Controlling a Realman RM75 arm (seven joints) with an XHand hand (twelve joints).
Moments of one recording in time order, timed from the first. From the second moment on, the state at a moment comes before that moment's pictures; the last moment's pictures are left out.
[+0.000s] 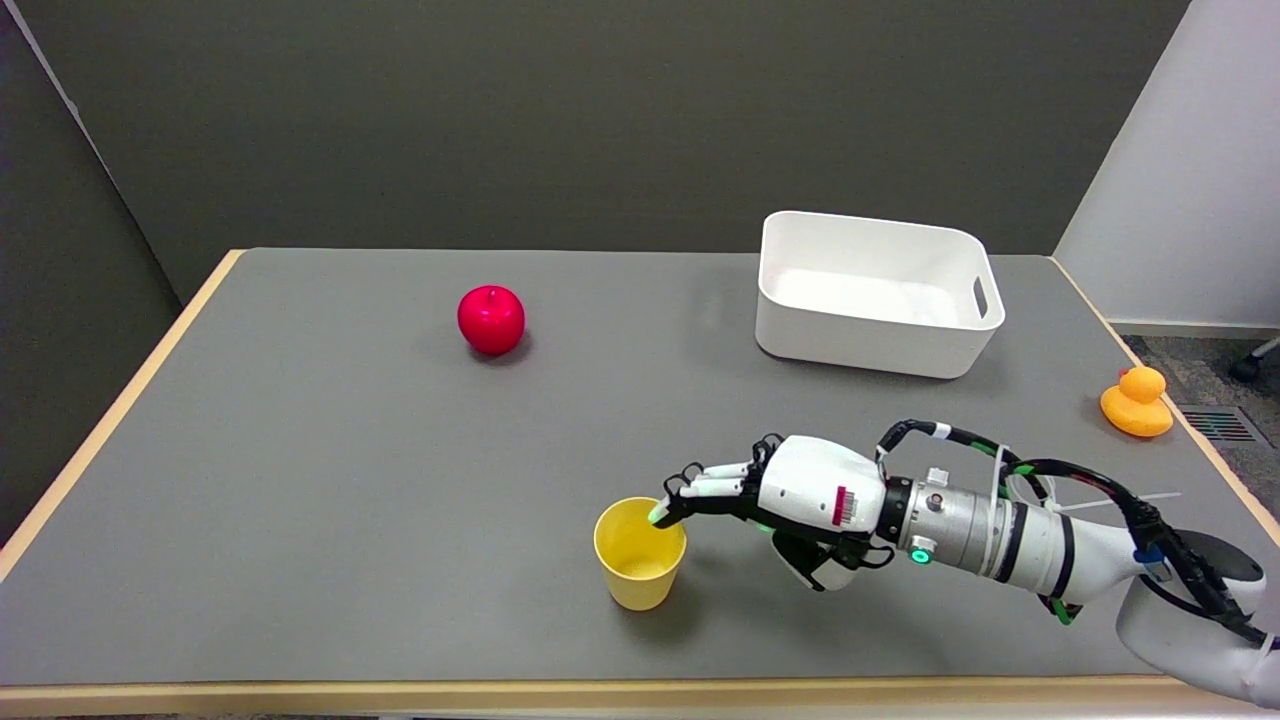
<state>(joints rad) -0.34 -0.82 -1.61 1.62 -0.62 0.72 1.45</state>
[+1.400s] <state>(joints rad) -0.29 -0.85 -1.53 1.59 -0.58 0.71 1.45</state>
